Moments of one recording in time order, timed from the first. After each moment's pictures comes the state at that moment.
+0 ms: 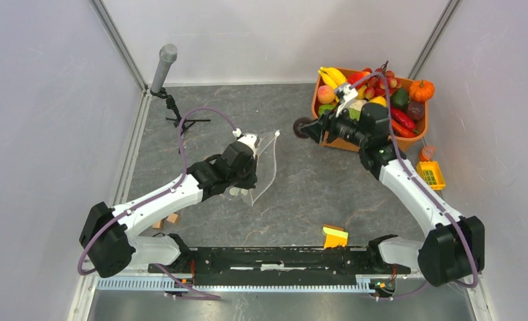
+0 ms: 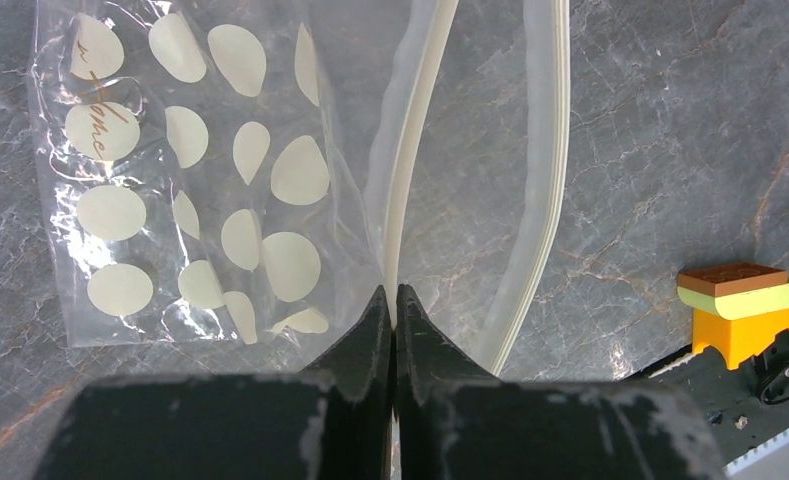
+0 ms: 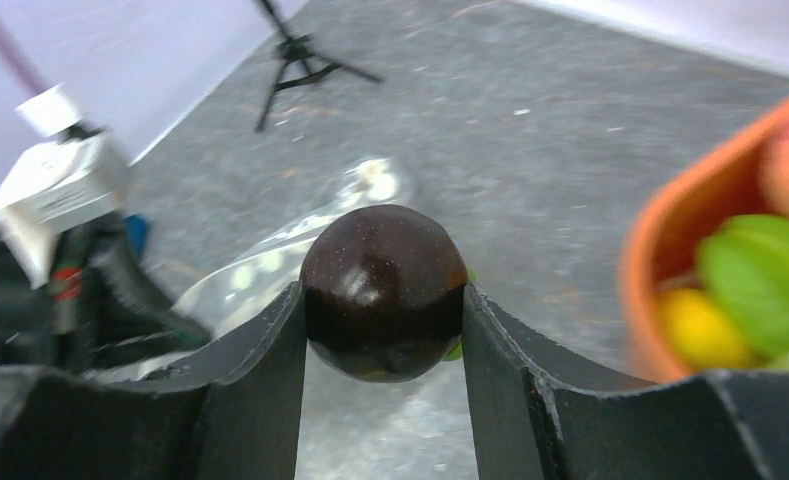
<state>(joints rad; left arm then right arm) -0.81 1.25 0.91 -0.47 -0.15 -0.49 0.26 1.25 0.98 0.06 -0.54 0.17</state>
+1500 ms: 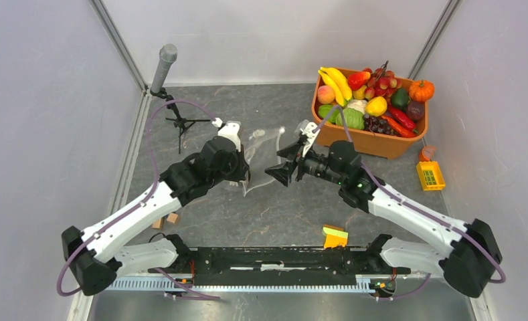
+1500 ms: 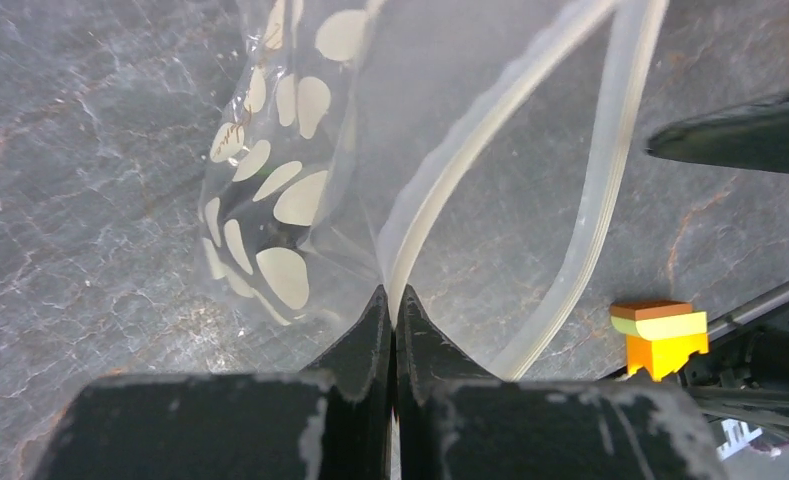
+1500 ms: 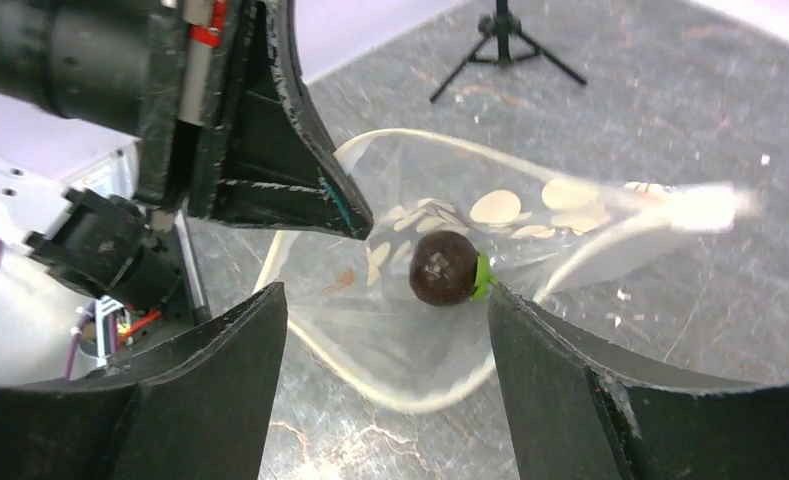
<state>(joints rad) -0.81 1.10 1.01 -0.58 -0.22 -0.51 0.77 1.14 0.74 0.28 -0.34 0.19</state>
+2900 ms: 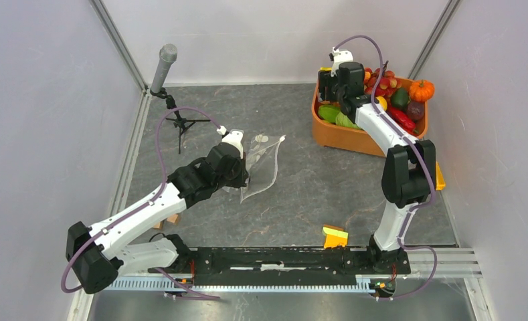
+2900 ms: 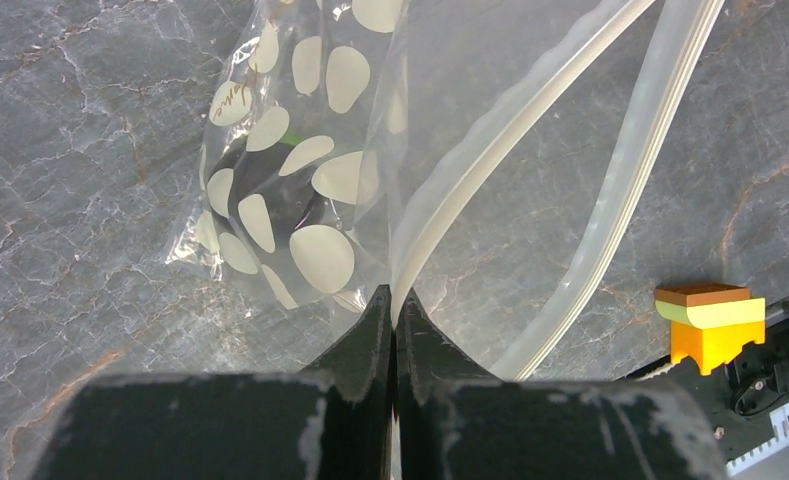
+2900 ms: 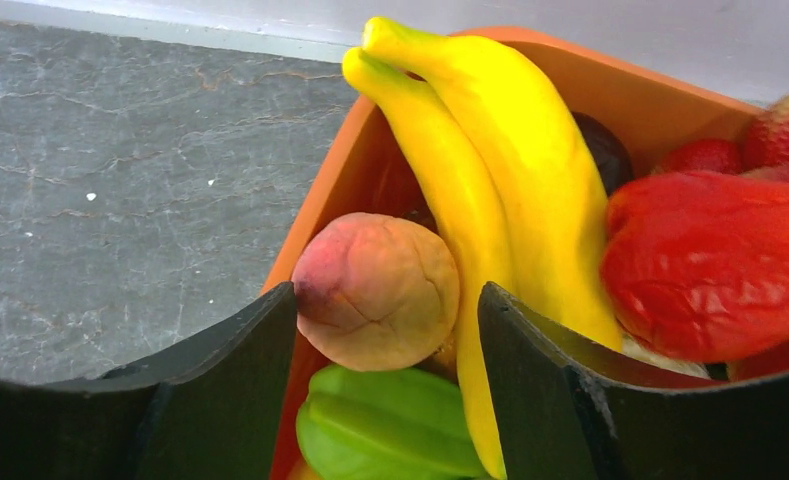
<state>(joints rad) -0.81 1.09 0.91 -0.54 -0.22 -0.51 0.24 1.86 1.53 -0.10 0.09 0.02</state>
